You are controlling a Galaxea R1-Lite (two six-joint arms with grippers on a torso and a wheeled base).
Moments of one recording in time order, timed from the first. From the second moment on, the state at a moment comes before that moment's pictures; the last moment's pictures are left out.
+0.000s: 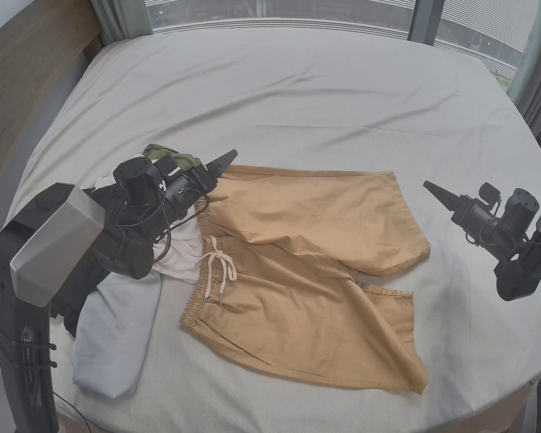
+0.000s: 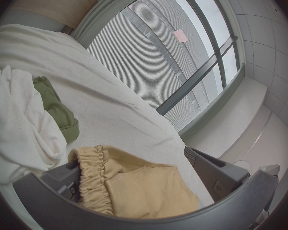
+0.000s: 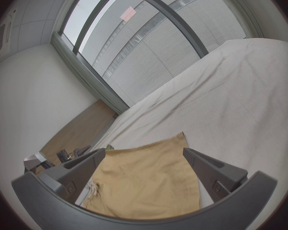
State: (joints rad) left arm -0.26 2.35 -1.33 -1.18 -0.28 -0.63; right arm -0.07 2.11 -0.69 -1.54 0.61 0.55
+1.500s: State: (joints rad) left arm -0.10 1.99 -0.34 -1.41 -0.62 -0.23; right arm -0.05 1.99 -0.37 -1.53 0.69 0.41
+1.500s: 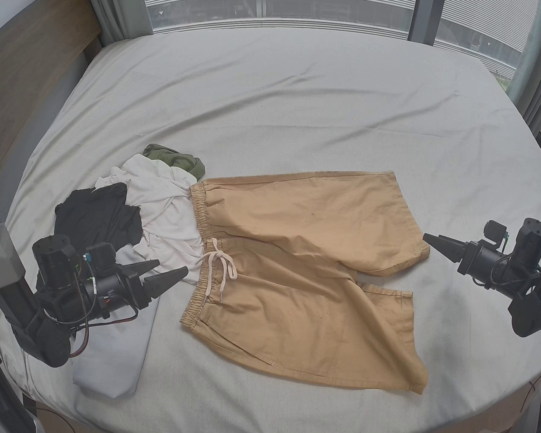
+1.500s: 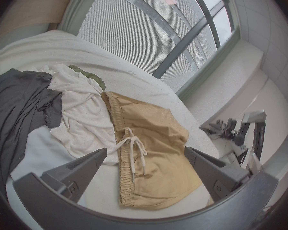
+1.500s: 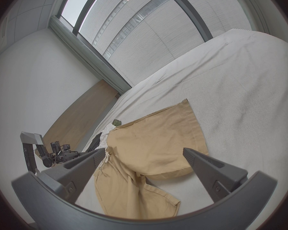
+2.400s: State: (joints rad) left arm -0.12 2.09 -0.23 -1.55 -0.63 -0.19; right arm -0.06 2.16 -0.36 -1.53 0.69 0.34
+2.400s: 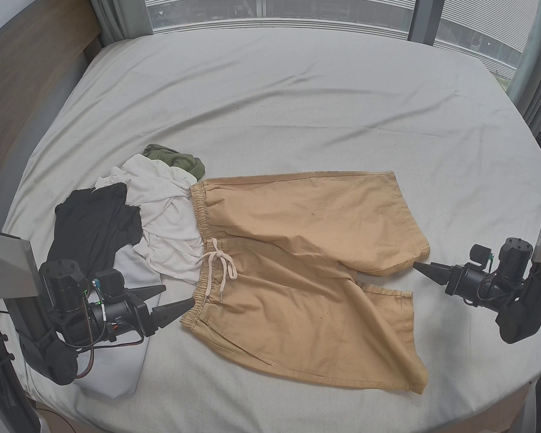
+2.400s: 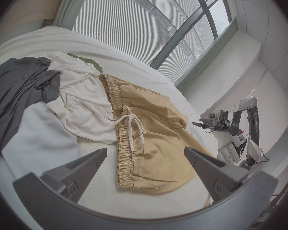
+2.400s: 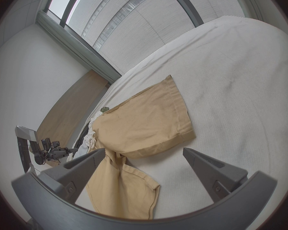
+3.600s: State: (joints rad) left arm -0.13 2.09 -0.22 -1.55 -0.64 -0.17; right arm 0.03 2.30 -0.33 -1.54 0.68 0.26
